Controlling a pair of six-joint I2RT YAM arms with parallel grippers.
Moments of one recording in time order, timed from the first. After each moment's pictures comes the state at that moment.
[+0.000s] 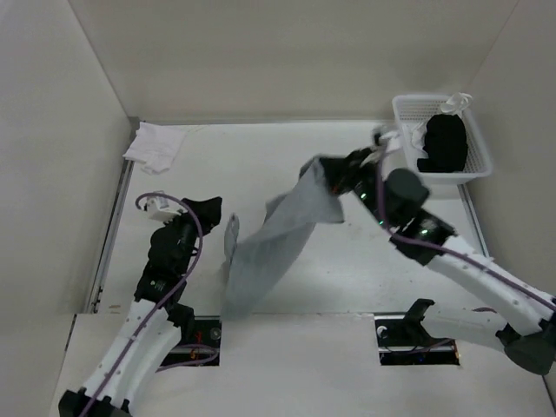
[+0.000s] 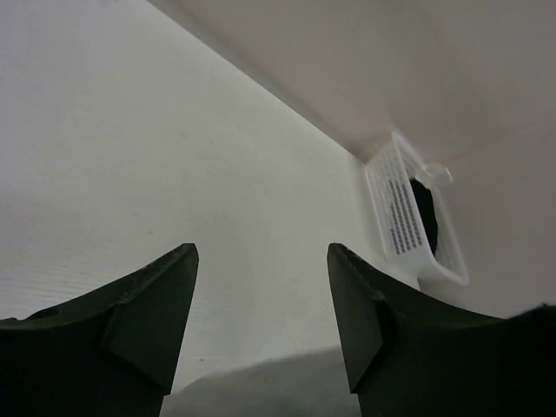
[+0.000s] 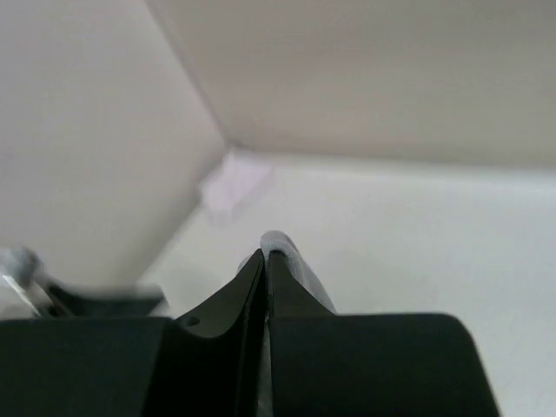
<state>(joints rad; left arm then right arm) -0.34 0.56 0.34 0.17 -0.15 -0.82 0.78 1.03 1.18 0.06 0.28 0.32</state>
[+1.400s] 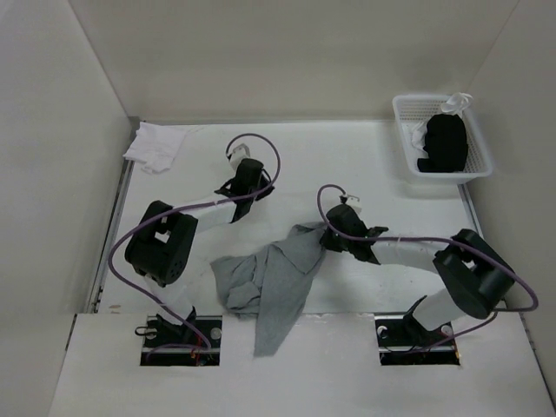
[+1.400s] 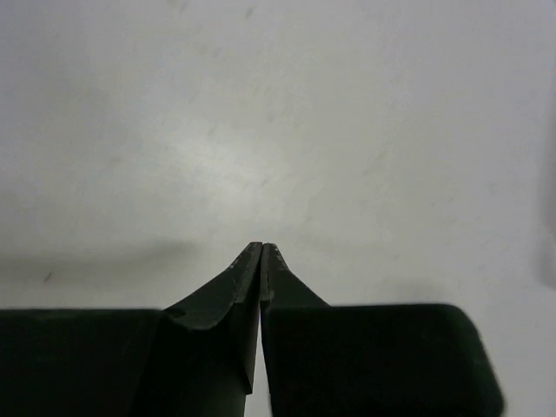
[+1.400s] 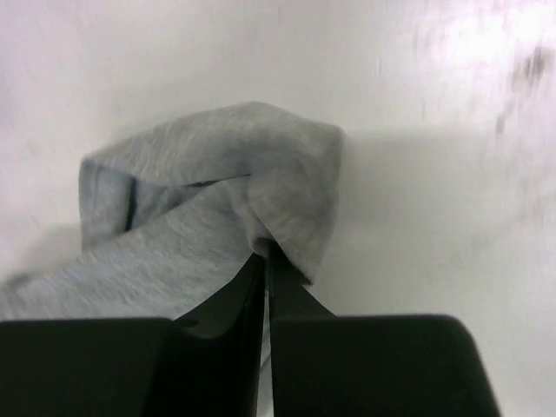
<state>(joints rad) -0.52 1.74 0.95 0.20 -0.22 -0.87 0.74 1.47 0.62 -0.01 0.23 0.86</state>
